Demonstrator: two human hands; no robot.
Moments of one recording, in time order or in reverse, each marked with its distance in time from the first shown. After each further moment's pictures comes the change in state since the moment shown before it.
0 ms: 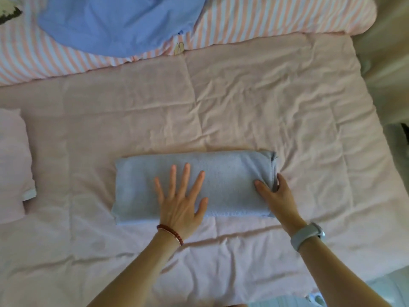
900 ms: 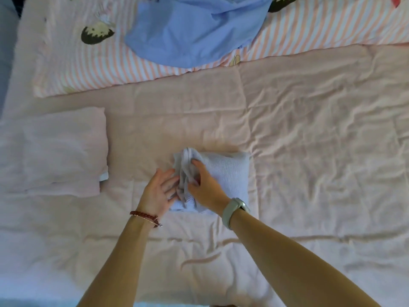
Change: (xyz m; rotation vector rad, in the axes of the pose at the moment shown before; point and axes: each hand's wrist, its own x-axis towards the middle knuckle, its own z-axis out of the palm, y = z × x) left_hand -0.028 -0.129 -0.074 -1.871 -0.065 -1.024; right_hand -0.091 -0.126 0.190 -0.137 -0.662 -0.322
